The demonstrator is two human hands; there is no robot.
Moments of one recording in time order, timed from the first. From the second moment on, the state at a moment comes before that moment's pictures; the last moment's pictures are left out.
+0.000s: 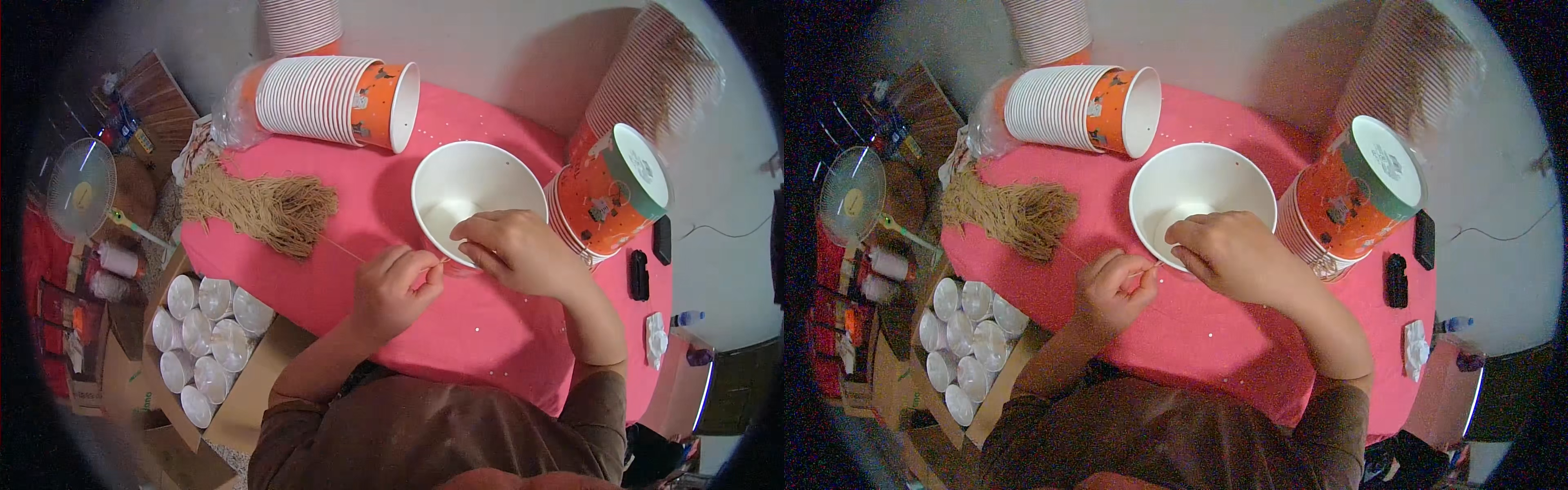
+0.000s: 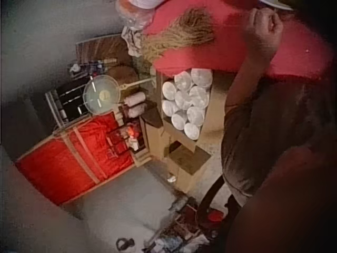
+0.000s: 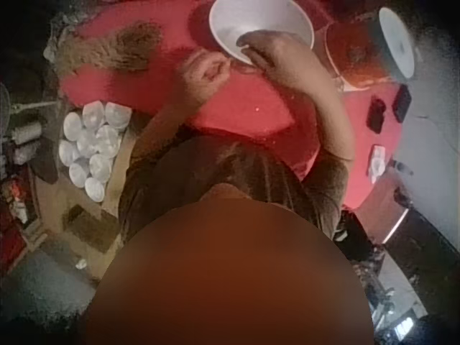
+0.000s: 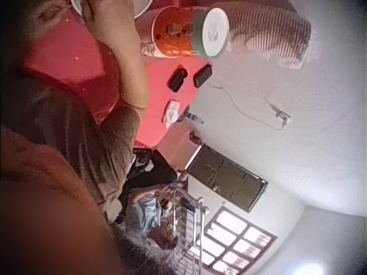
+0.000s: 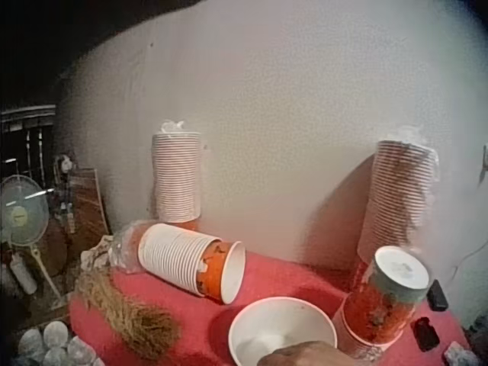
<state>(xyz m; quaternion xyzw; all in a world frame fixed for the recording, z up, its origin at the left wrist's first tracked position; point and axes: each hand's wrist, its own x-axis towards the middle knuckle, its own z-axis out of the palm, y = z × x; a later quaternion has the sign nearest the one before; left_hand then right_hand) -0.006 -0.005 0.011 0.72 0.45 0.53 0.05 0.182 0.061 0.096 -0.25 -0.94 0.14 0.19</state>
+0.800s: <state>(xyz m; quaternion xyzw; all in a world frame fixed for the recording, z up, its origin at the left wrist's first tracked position) 0.000 0.001 0.009 0.69 0.47 0.54 0.04 0.177 0.081 0.088 -0.22 -0.91 0.32 0.14</state>
